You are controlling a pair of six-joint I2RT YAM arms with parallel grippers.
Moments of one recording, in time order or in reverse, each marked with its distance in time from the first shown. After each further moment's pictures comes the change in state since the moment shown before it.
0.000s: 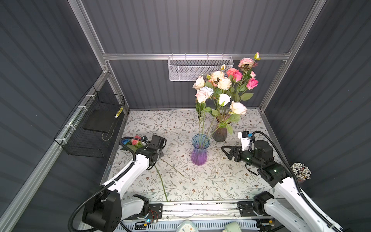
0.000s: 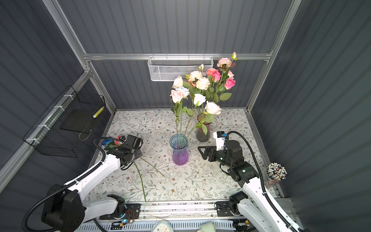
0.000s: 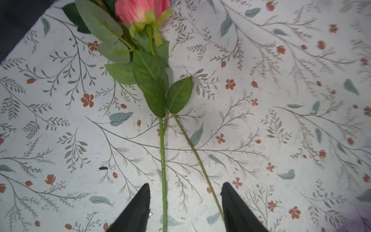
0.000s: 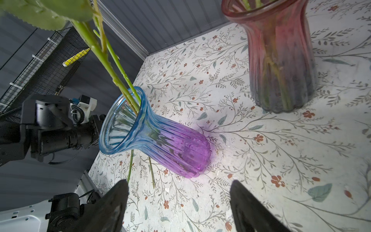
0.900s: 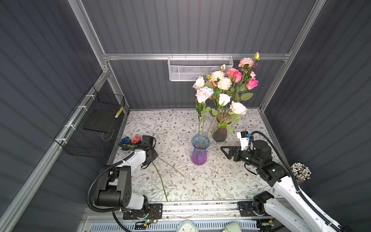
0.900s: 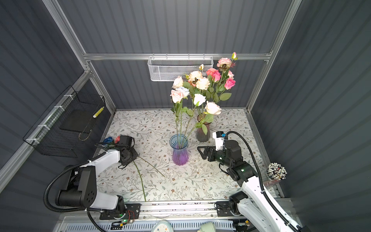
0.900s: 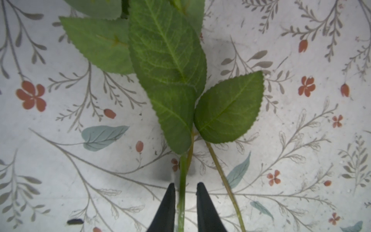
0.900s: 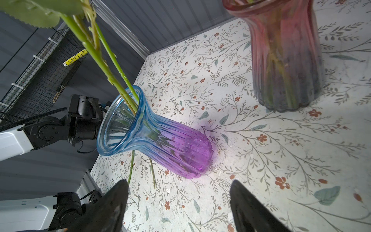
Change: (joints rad) left arm 0.237 0.199 -0.062 0.195 0.229 0.136; right arm 0.000 0.005 -0.017 0.037 -0.014 0.011
